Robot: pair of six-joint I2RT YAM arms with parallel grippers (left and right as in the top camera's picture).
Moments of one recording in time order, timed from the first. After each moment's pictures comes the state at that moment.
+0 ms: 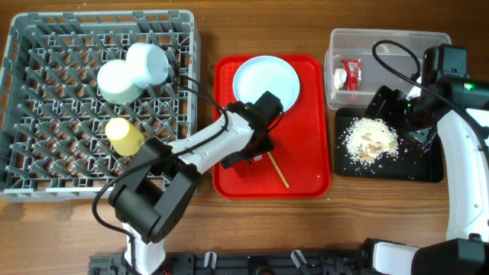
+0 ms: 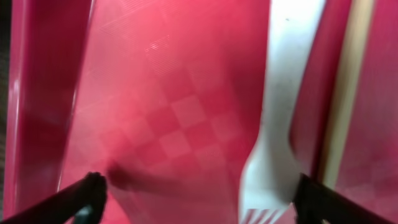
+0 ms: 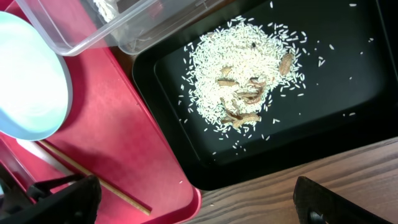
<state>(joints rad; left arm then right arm) -0.71 1.96 1.28 -0.85 -0.07 -1.10 -0.16 1.46 1.36 -1.25 -0.10 0.40</state>
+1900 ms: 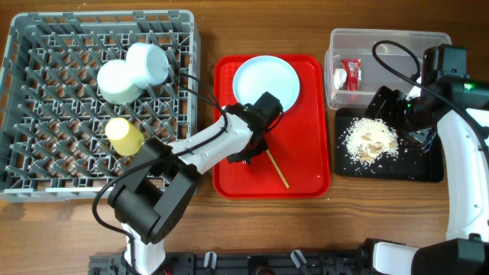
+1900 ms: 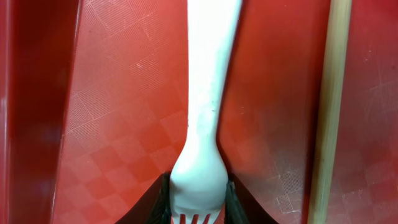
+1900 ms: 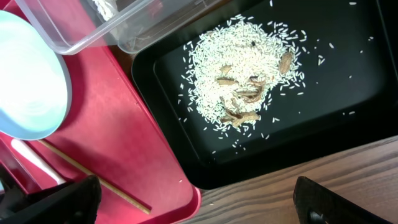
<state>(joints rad) -0.71 1.96 1.26 -0.79 -0.09 -1.05 -0.16 1.46 1.36 -1.25 -0.10 0.40</state>
